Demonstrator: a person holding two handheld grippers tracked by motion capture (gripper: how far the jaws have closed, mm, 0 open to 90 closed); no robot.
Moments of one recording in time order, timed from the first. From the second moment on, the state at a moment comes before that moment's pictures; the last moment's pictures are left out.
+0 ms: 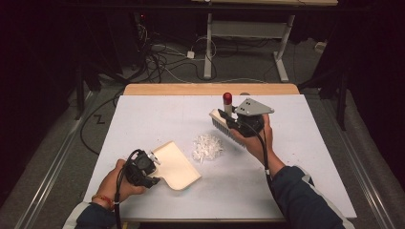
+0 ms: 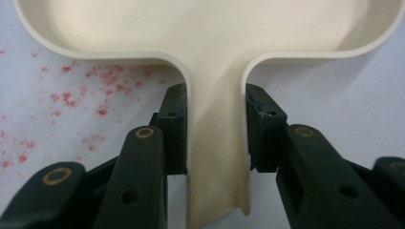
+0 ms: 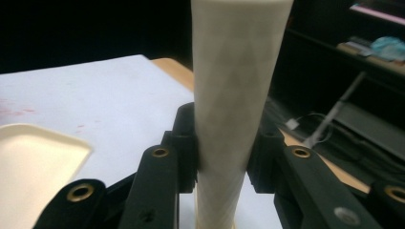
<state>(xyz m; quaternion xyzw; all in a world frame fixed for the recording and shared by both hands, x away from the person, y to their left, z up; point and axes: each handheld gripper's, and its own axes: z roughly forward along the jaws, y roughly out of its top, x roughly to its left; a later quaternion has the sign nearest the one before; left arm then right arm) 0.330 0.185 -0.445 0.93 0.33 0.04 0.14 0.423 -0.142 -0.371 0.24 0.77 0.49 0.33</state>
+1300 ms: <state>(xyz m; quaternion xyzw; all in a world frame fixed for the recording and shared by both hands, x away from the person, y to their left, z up) 0.339 0.154 -0.453 0.93 0.32 0.04 0.15 0.371 -0.047 -0.403 0.17 0.80 0.52 0.26</state>
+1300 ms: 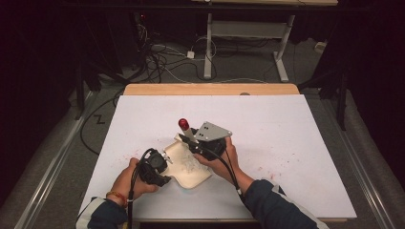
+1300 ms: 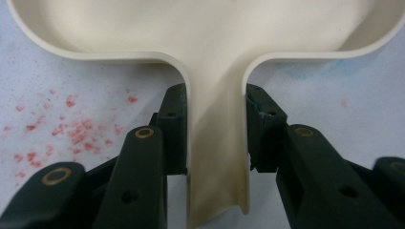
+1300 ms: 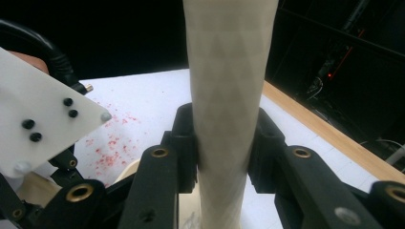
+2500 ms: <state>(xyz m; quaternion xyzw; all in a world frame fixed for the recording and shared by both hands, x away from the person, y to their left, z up) 0.336 0.154 -0.453 0.93 0.33 0.04 0.15 0.378 -0.108 -0.393 0.22 0.79 0.49 0.28</state>
